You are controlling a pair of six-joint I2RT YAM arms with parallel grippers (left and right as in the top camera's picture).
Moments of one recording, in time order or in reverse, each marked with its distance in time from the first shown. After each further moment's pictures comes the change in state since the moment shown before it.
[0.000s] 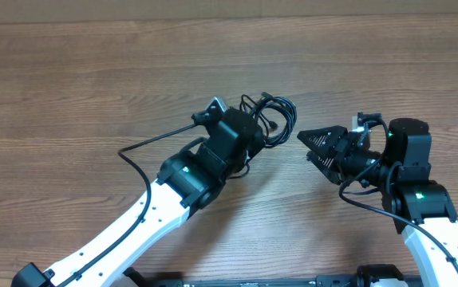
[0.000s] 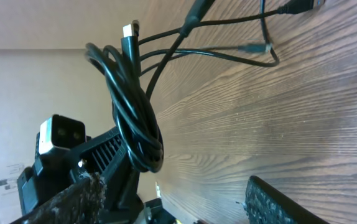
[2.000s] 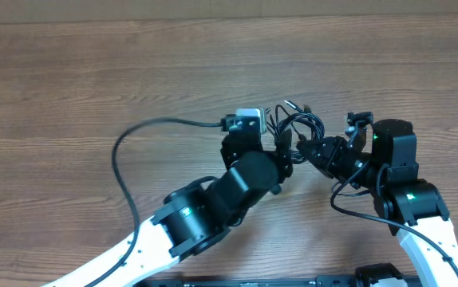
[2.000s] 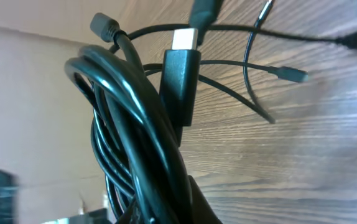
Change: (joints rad) left arm -0.244 -0.141 0.000 0.059 -0.355 0.660; right arm 0.094 0.003 0.001 -0.021 0.187 -0.198
